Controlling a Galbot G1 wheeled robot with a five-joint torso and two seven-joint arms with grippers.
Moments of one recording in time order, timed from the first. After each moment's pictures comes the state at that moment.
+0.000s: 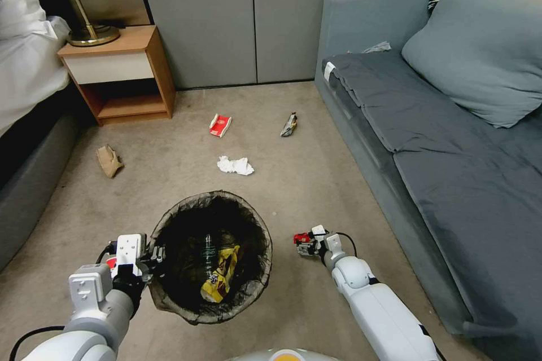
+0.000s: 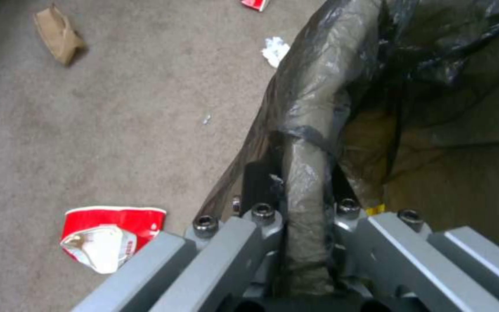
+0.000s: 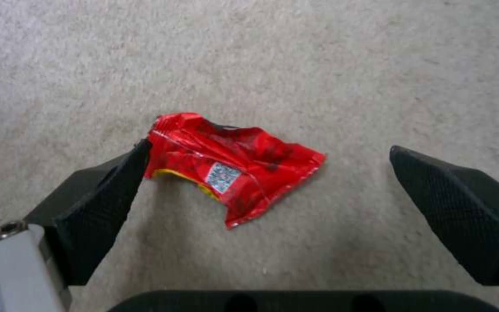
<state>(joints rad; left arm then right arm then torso) 1.82 -1.46 -0.79 -2.50 -0.28 0.73 0.01 -0.92 1.41 0.12 0.95 0.13 -0.16 -0.09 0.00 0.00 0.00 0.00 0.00</state>
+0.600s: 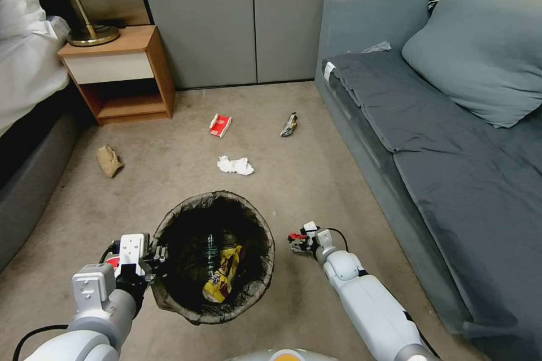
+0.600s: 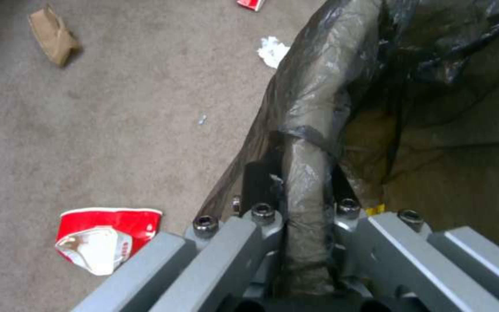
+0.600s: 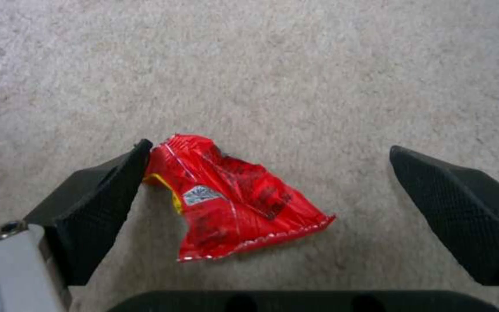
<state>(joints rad) 1.82 -1.46 -0.77 -2.50 -0.27 0.73 0.01 -0.85 1.47 0.12 0.86 0.09 -0.13 -0.11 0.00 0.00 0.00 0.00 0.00</state>
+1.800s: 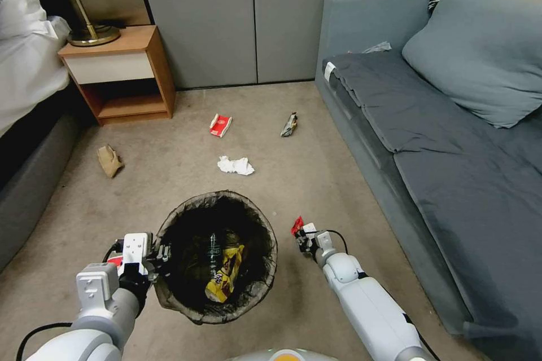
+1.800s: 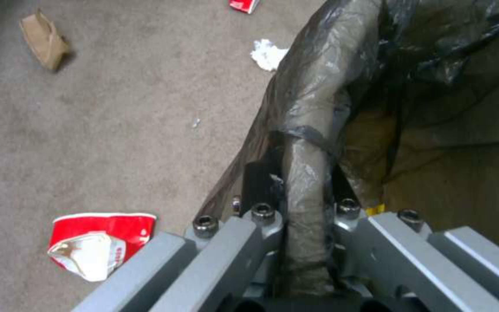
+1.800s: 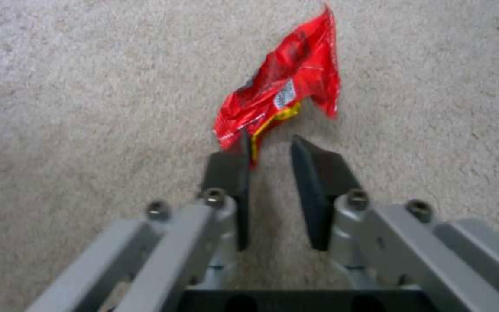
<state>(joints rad) 1.81 -1.46 -0.76 -2.50 -0.25 0.73 0.02 -0.87 1.46 0.12 0.87 0.08 -0.12 -0.11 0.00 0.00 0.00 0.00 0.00</state>
